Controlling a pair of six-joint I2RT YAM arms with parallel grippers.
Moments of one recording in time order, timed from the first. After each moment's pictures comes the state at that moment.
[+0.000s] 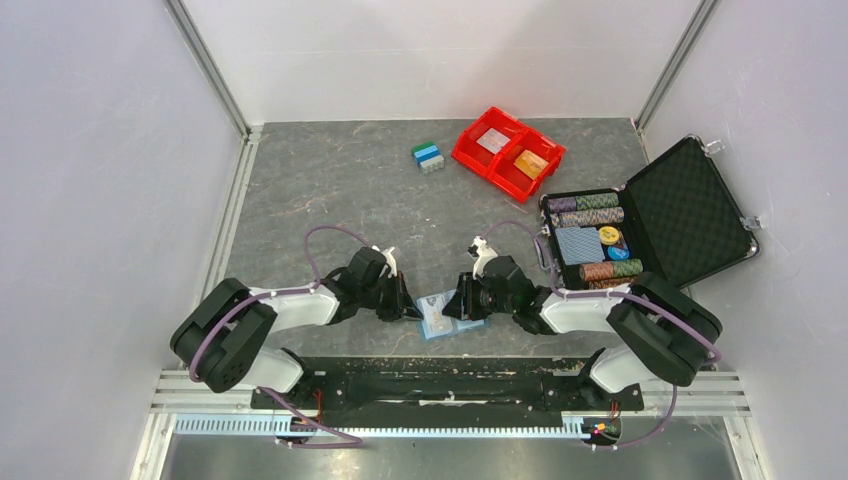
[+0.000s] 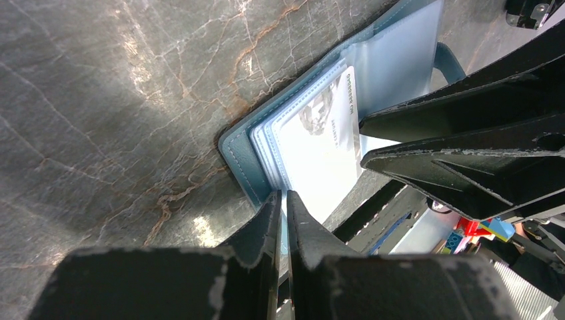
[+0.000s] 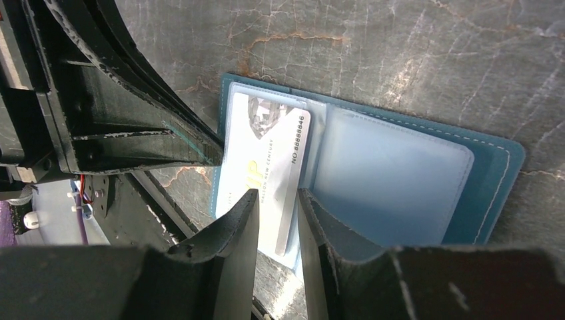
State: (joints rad) left arm -0.65 1.41 0.43 0.13 0.42 -0.82; right arm 0.82 1.47 0.42 0.41 -0.23 0.71
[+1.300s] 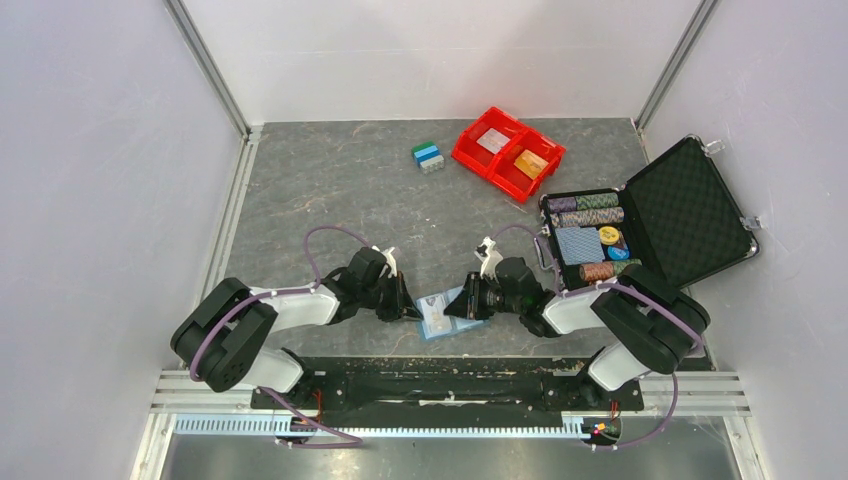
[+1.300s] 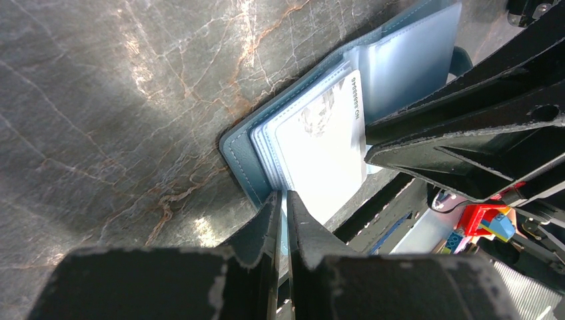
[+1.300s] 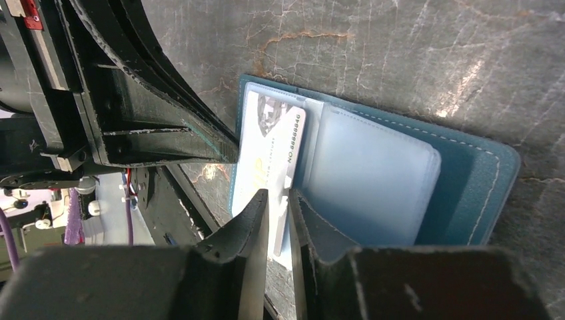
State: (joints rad) left arm -0.65 1.41 0.43 0.13 0.42 -0.82; right arm 0.75 1.54 0.34 0.65 -0.38 0.80
